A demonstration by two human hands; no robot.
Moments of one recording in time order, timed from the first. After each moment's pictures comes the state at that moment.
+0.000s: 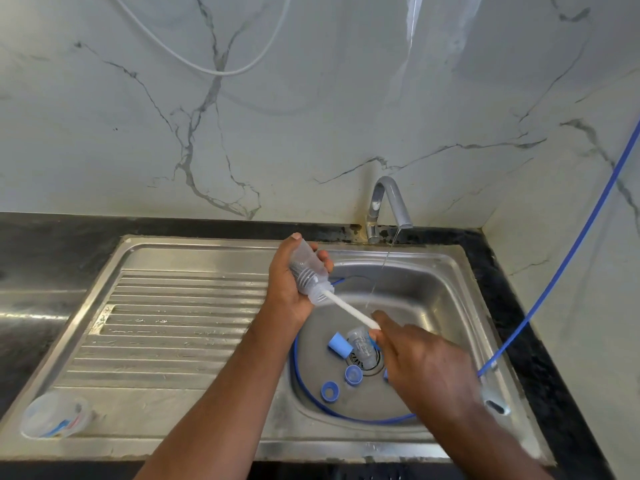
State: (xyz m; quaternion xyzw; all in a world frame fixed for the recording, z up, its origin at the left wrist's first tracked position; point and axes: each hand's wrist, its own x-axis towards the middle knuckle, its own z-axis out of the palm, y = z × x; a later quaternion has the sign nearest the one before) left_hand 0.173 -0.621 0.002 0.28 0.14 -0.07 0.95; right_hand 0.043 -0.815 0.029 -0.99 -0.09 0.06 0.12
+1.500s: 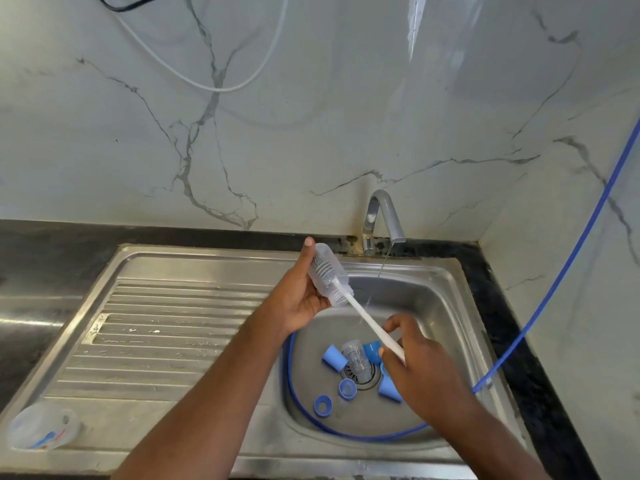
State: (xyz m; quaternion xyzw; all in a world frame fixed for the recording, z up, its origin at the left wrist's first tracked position) left_hand 0.190 -0.629 -0.004 0.43 0.13 -0.22 0.87; right_hand 0.062 -0.833 0.031 -0.95 -0.02 0.06 0.32
